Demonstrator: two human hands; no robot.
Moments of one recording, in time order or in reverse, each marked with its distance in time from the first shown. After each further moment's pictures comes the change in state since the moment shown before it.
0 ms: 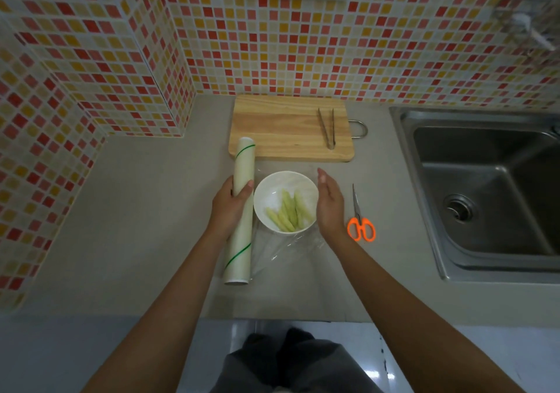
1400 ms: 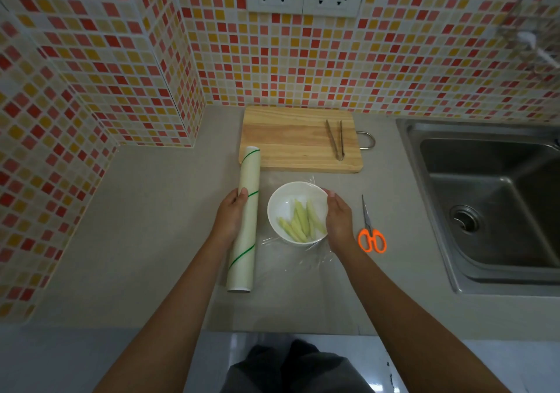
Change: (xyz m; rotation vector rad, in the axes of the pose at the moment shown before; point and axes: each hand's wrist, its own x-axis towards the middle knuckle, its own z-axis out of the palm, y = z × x) left_hand 0.009 0.001 -0.019 -0.124 -0.071 -0.061; right_hand 0.004 0.010 0.009 0.087 0.029 0.131
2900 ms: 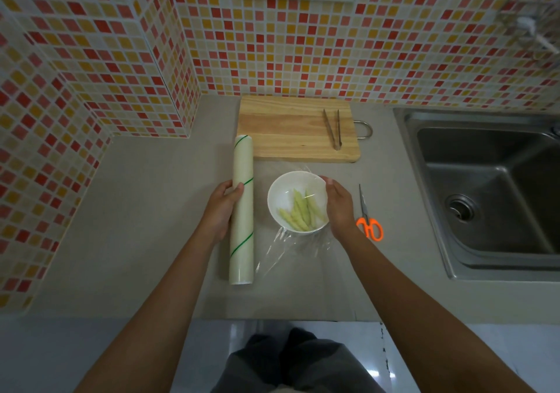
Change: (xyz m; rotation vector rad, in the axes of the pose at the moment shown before) left_hand 0.004 -0.011 -0.012 -0.246 -0.033 -0.163; right_hand 0.005 -0.003 -0.007 -0.047 -0.035 -0.041
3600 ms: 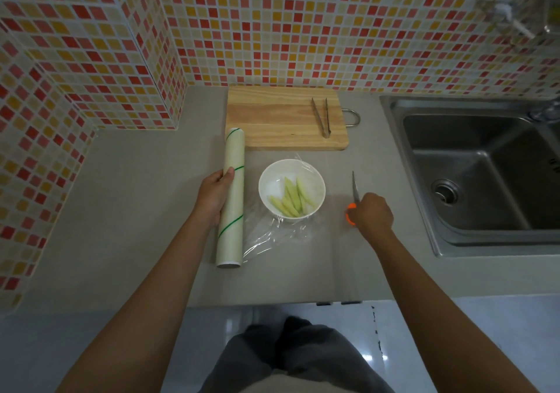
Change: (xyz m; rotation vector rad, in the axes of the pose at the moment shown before) left_hand 0.000 0.007 0.004 0.079 0.026 0.032; right_hand -0.019 -0.007 -0.082 -1.104 0.121 0.238
